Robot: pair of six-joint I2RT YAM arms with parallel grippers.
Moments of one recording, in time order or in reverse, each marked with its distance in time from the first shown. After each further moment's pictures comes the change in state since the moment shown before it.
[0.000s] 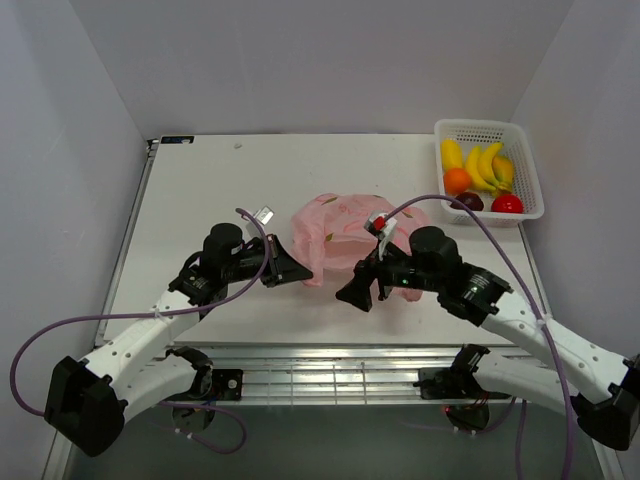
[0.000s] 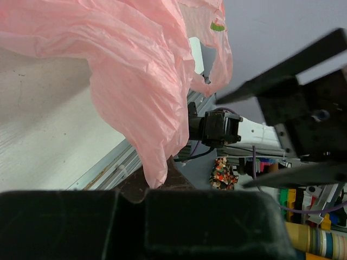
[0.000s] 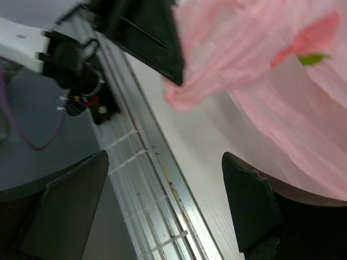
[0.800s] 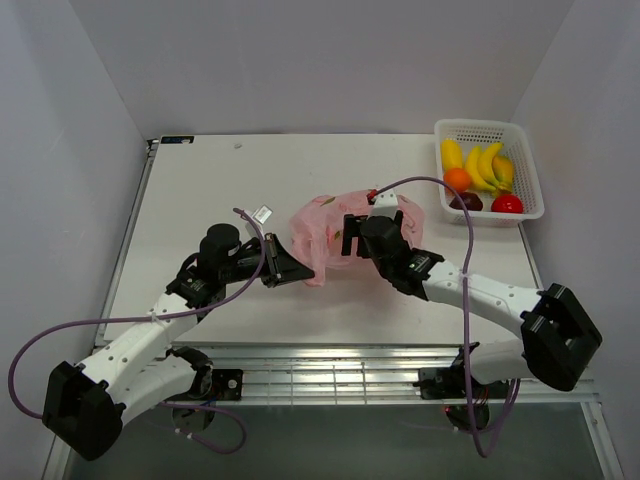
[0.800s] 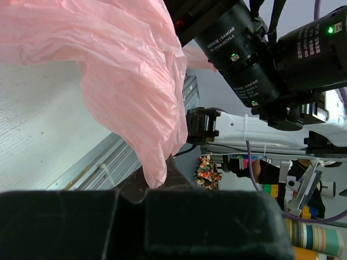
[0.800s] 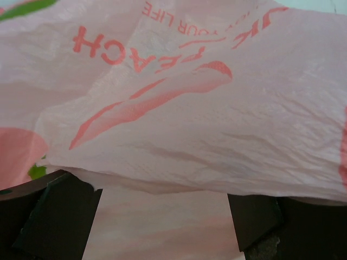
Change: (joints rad) left arm -0.008 -0.028 0.000 0.038 0.027 -0.078; right arm 0.026 0.485 -0.016 0.265 0.967 0.188
